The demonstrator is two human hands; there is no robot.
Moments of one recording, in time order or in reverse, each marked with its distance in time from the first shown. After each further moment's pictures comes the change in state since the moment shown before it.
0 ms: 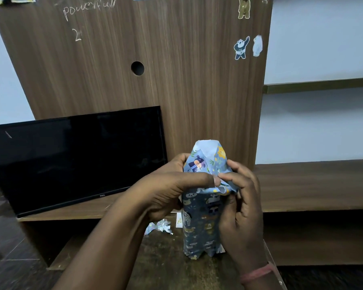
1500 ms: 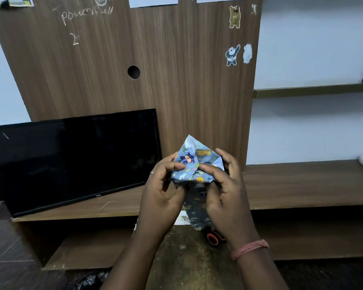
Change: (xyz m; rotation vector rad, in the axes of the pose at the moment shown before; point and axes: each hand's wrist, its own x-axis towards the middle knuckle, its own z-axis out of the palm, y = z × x) left_hand 0.005 -0.071 0.004 0.161 0.434 0.836; right_hand 0.022 -0.011 -0.007 -0.138 -0.179 0.036
